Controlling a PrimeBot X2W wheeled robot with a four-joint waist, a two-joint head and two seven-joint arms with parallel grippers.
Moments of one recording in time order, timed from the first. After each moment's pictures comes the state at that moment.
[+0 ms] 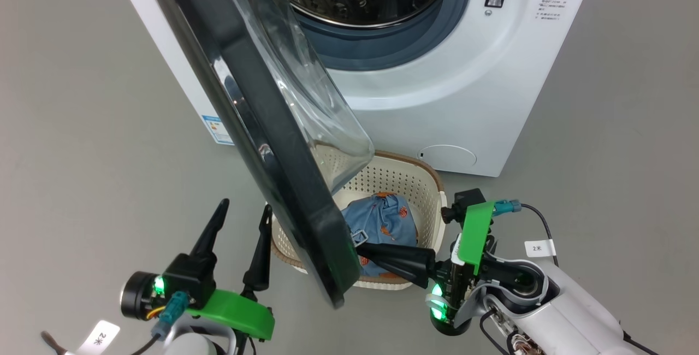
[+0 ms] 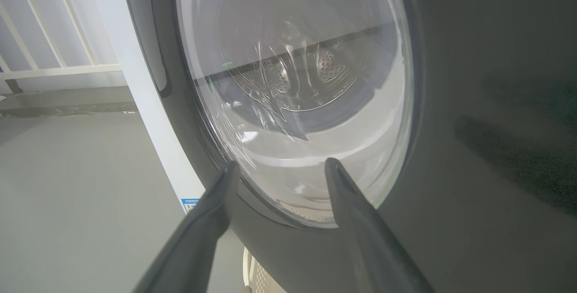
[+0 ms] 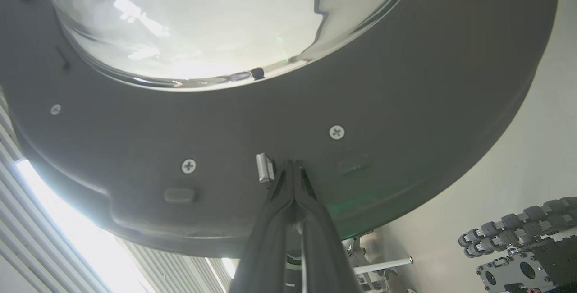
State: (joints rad) left arm -0.26 0.04 -0.22 0.38 -0.15 0.00 -0.26; right arm -0.50 -0.07 0.53 0.55 1.93 0.12 0.75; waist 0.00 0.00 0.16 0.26
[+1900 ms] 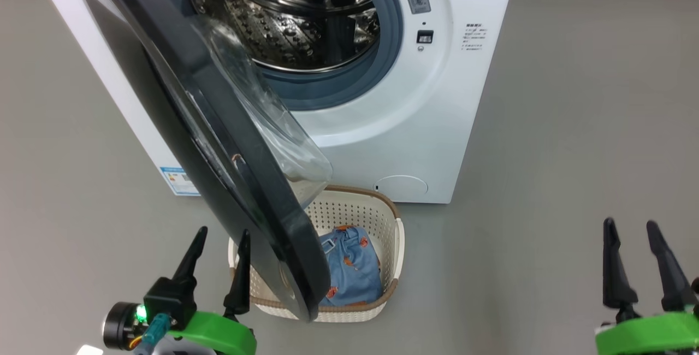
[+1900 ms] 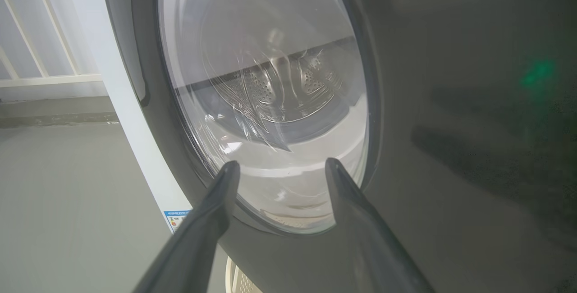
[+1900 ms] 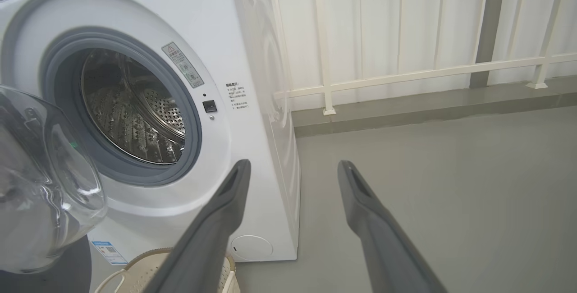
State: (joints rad) left arm -0.20 0.04 -0.16 0.40 -0.15 0.00 -0.26; right arm 0.07 -0.06 -0.17 0.05 0.28 0.13 -0.20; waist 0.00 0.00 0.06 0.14
